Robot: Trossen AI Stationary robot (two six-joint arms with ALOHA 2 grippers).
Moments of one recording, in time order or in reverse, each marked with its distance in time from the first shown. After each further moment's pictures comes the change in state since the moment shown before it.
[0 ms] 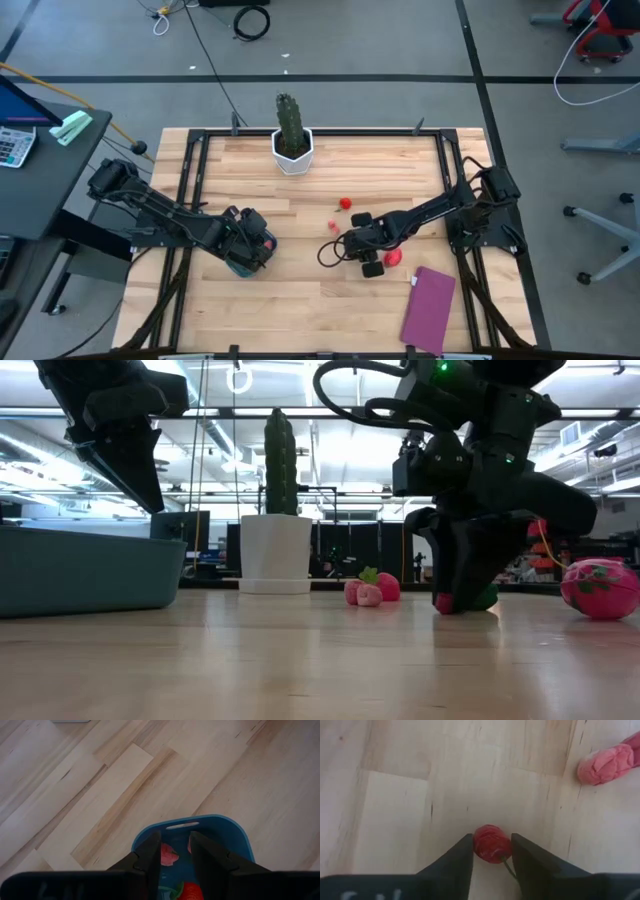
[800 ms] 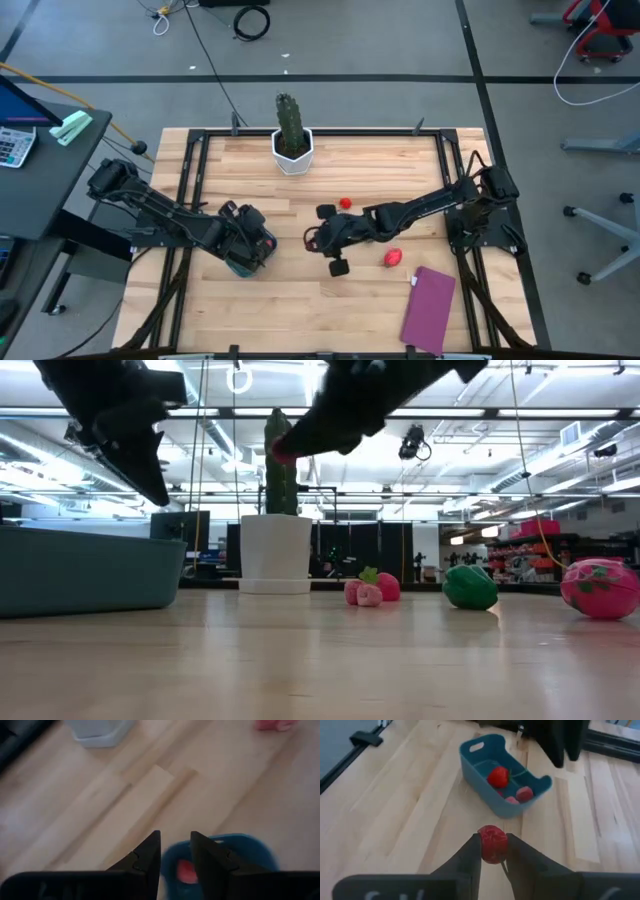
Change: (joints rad) left arm 0.000 -0.004 0.001 -0.057 -0.124 0.005; right arm -0.024 0.012 0.246 0.350 -0.003 -0.150
